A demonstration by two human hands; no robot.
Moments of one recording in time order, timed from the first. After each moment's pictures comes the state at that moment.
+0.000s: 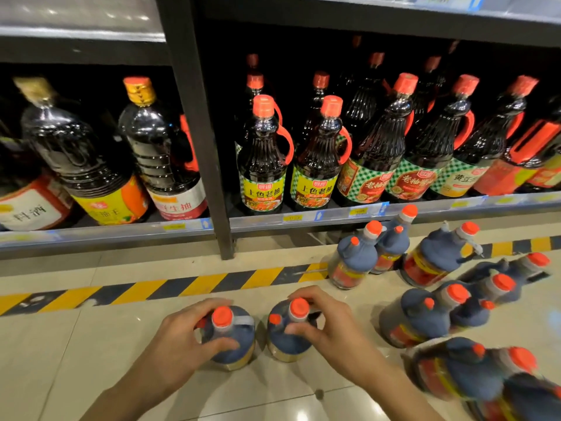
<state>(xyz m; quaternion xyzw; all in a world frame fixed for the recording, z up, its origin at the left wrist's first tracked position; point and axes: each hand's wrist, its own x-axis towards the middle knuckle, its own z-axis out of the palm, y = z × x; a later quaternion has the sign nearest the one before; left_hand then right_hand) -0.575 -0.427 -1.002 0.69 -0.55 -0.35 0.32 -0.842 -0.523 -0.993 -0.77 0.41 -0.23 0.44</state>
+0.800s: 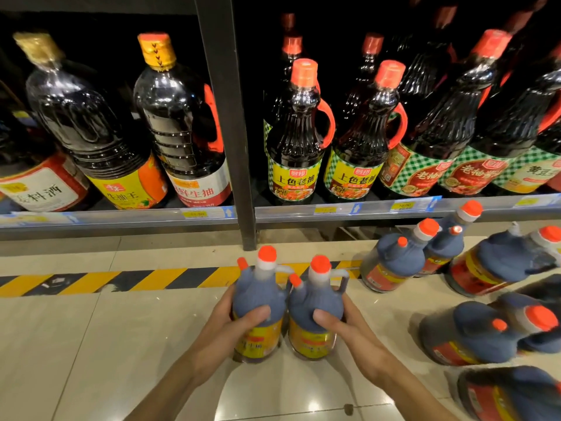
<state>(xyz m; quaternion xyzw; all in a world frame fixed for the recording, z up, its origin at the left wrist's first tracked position) -0.590 -0.464 -1.070 0.60 -0.30 -0.57 0.48 -0.822 -0.547 -1.062 -0.50 0.44 -0.24 0.71</state>
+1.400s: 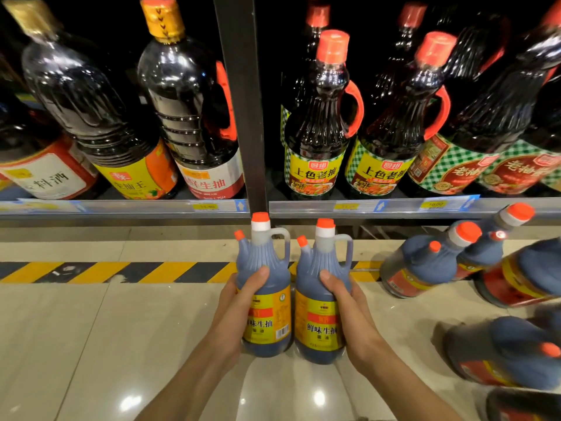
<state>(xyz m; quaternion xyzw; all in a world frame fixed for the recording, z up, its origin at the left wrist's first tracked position) -0.596 -0.495 -1.067 0.62 -0.14 -0.54 0.55 -0.772 -0.567 -1.067 -0.38 0.50 -0.32 0.71</state>
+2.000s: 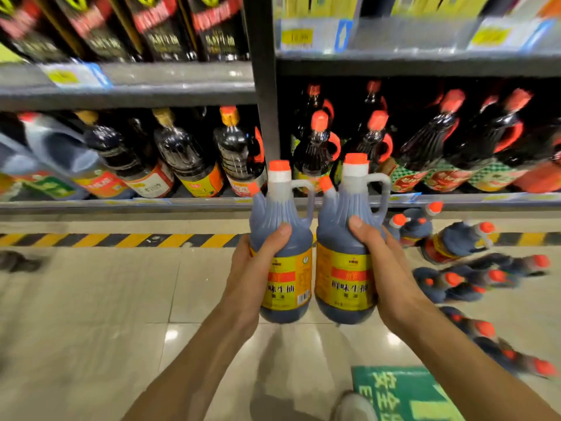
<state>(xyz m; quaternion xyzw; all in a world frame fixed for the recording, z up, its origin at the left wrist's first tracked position) -0.638 -0.424 -0.771 0.62 -0.13 -0.53 0.56 -0.813 -0.510 -0.772 -0.41 0.48 -0.31 0.71</state>
